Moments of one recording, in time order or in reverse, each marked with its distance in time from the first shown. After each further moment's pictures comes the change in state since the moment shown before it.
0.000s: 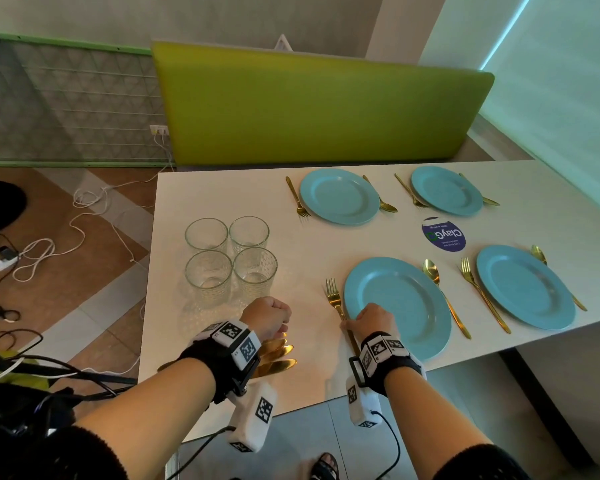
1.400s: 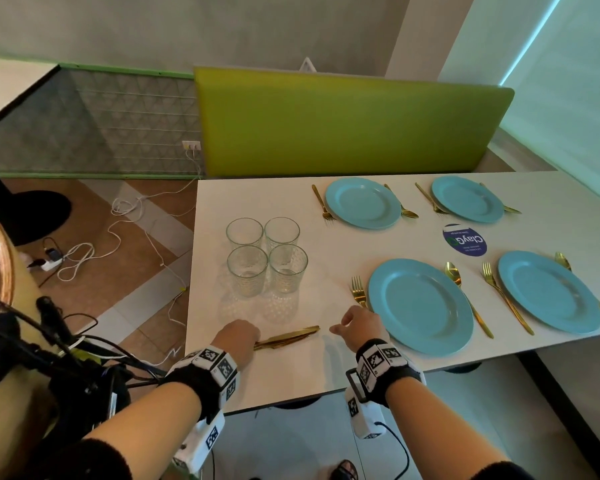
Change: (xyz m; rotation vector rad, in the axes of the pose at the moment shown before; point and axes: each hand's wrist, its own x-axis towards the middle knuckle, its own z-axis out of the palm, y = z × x) left_hand -0.019 -0.072 -0.079 1.344 -0.009 0.256; right_hand -0.074 -0.035 0.015 0.018 -0.062 -0.258
